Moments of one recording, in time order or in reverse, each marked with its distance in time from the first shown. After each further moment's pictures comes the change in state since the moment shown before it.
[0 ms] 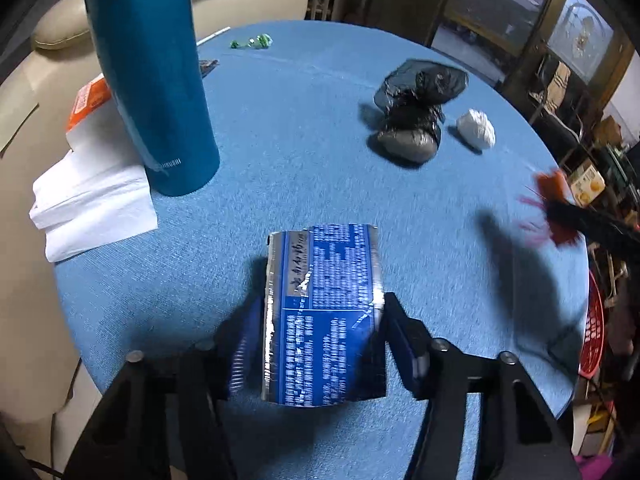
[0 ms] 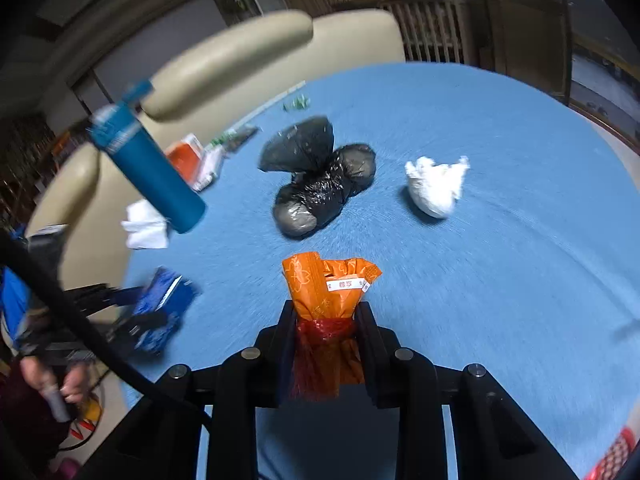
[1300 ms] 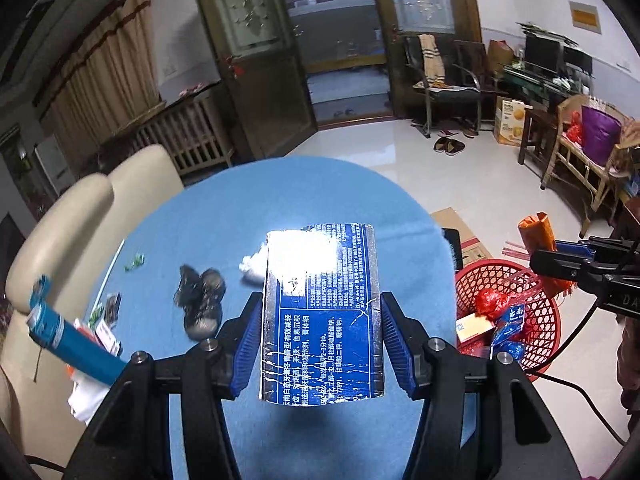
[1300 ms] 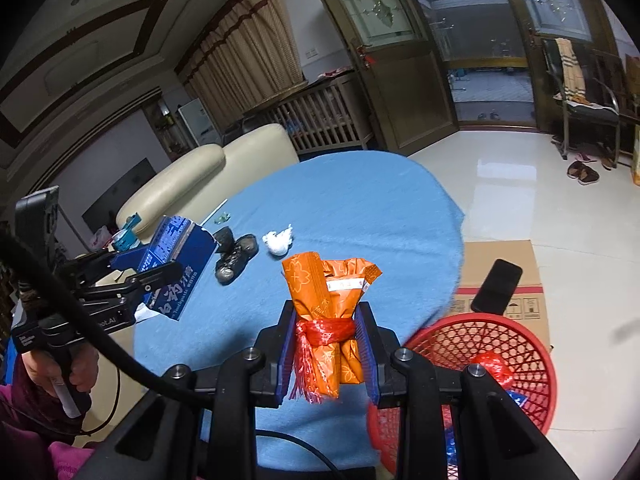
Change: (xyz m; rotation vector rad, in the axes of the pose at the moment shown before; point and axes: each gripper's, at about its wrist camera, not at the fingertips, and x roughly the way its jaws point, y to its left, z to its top) left arm -0.118 -0.289 0.004 0.548 -0.331 0.001; right arm -0.257 -0.080 -0.129 0.270 -0.357 -0.189
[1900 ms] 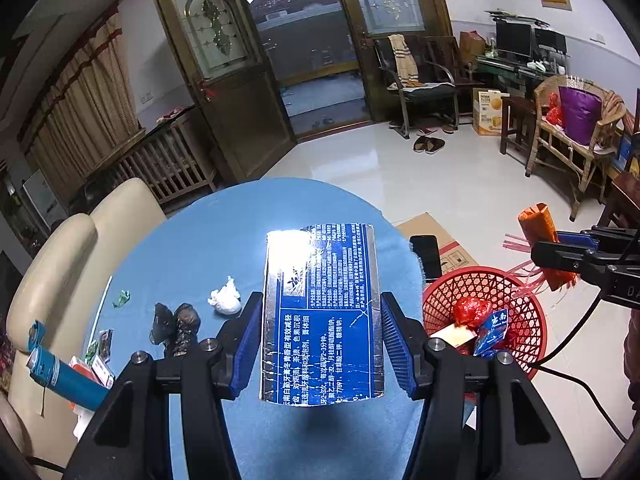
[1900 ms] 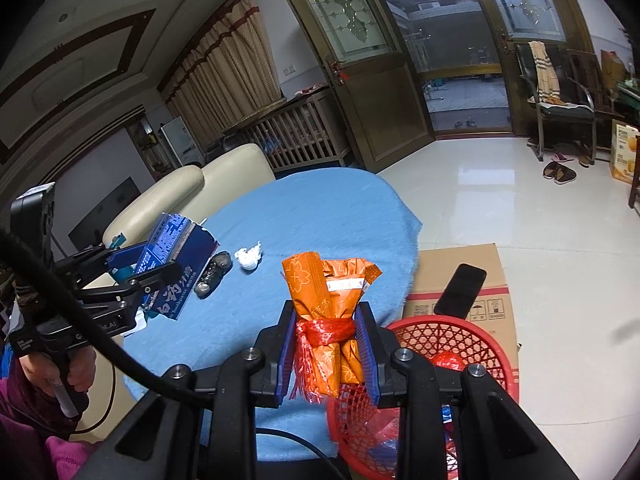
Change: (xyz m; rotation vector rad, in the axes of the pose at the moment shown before) left arm -0.002 -0.053 0.022 0.097 -0.032 -0.020; right arm -0.042 -0.041 -0.001 0.043 -0.058 -0.057
